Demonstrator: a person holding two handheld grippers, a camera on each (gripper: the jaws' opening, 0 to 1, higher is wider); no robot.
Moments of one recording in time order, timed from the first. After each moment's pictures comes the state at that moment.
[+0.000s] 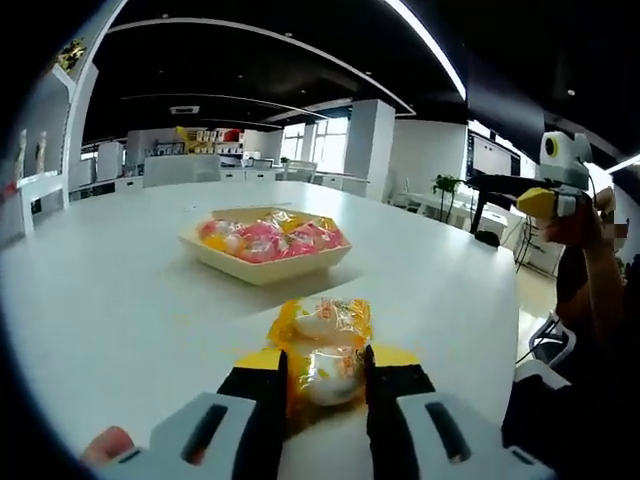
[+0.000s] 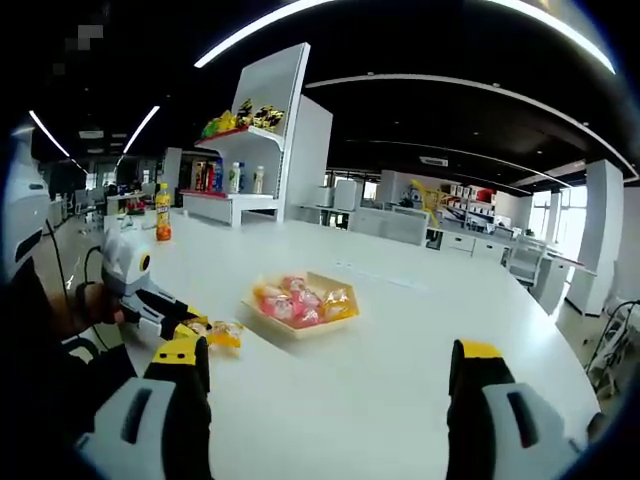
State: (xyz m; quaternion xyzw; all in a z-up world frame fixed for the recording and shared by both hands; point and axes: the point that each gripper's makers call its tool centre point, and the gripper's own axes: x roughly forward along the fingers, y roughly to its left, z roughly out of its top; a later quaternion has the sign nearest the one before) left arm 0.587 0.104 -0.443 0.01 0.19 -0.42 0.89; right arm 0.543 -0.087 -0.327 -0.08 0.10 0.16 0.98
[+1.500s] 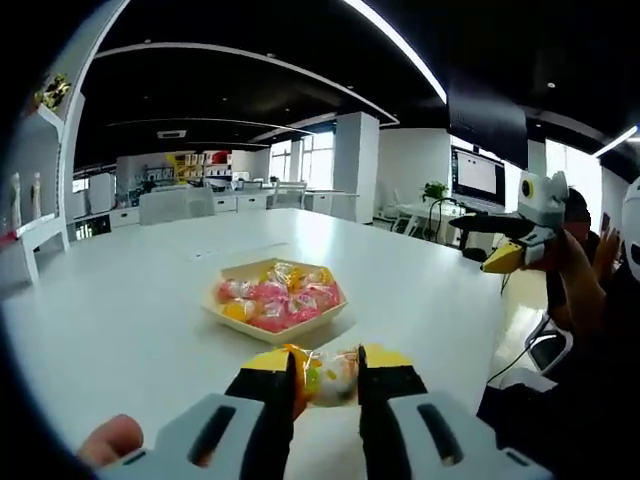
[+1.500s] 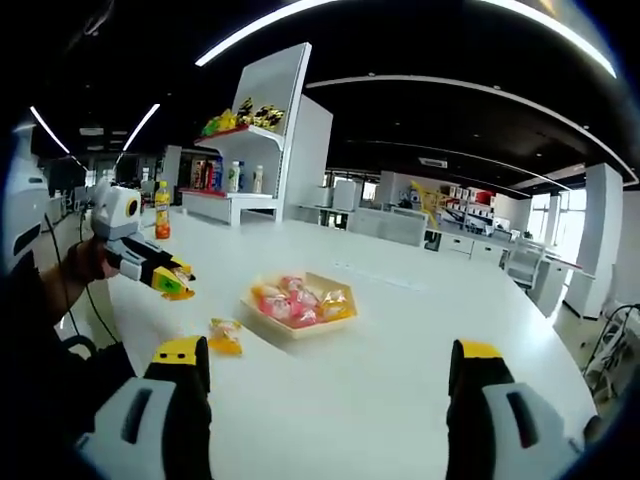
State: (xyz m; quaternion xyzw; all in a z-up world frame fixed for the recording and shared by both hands) left arm 0.592 0.126 -0.364 0.03 0.14 -0.44 0.89; right arm 0.542 -0.088 -0.325 -0.09 0.09 0.16 0.98
